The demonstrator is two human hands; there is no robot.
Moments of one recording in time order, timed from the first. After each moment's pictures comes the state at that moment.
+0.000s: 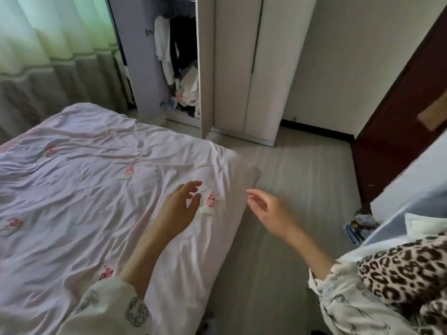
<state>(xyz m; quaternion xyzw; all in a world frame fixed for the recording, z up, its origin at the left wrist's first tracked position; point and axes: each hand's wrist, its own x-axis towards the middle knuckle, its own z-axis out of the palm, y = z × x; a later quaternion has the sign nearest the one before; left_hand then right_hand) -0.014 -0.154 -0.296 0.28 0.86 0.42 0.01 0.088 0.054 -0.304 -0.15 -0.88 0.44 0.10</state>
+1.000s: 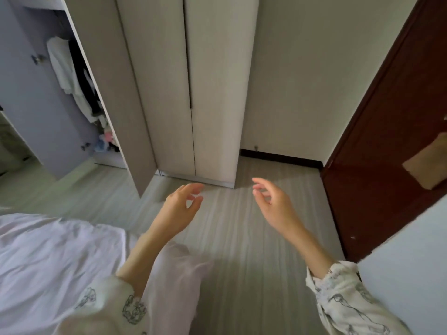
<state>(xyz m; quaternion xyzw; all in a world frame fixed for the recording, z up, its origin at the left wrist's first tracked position) -0.418 0.405 -0.283 0.39 0.82 0.41 0.05 -0.276 0.590 -0.270 -0.20 -0.86 0.39 0.24</state>
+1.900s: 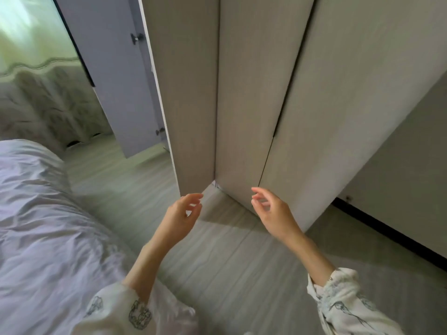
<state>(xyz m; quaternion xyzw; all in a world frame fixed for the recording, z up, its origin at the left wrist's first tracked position) -0.799 0.539 -0.333 0.10 0.89 0.45 0.01 -0.765 0.765 -0.311 -0.03 -0.90 0.44 0.06</state>
